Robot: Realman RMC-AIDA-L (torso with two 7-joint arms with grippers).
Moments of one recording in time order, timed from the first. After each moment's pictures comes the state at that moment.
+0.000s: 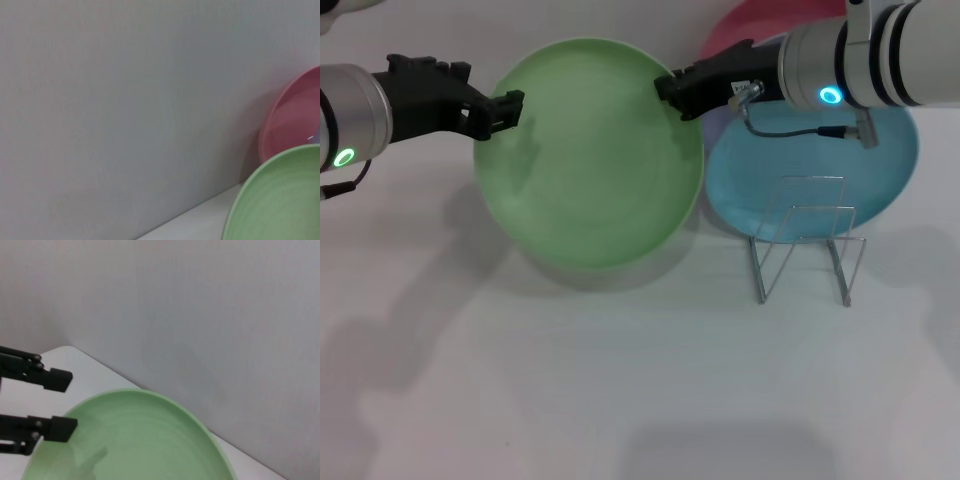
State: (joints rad) left arm -0.26 -2.06 -1.58 -1.77 2.61 -0.91 0.43; right arm 0.65 2.07 1.66 1.31 -2.32 0.92 -0.59
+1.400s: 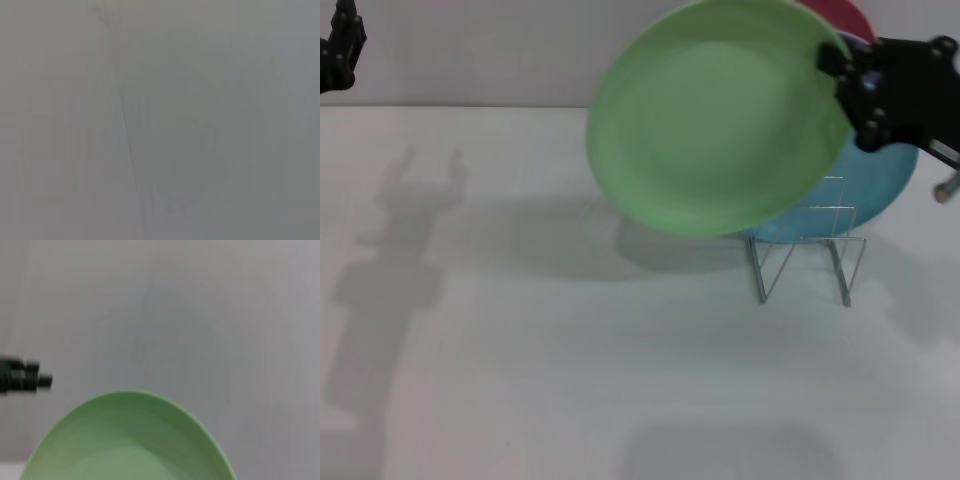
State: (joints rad) left arm 0.00 -2.06 -1.34 -1.38 2.63 0.37 0.41; right arm 0.05 2.08 1.73 1.34 -1.14 0.92 -2.07
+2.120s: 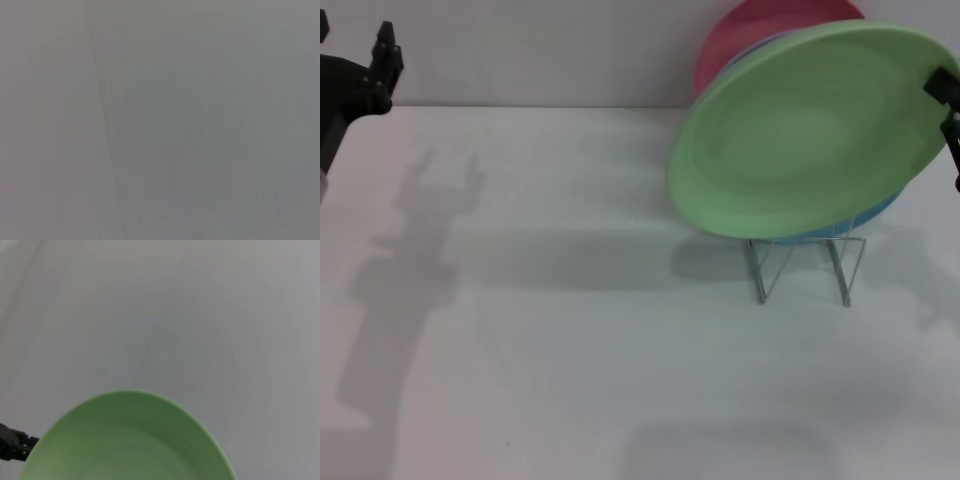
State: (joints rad) left arm -0.05 -2.06 -1.31 -1.27 2.63 0.40 0.39; right arm 0.09 2.08 2.02 0.91 -0.95 1.46 -2.50
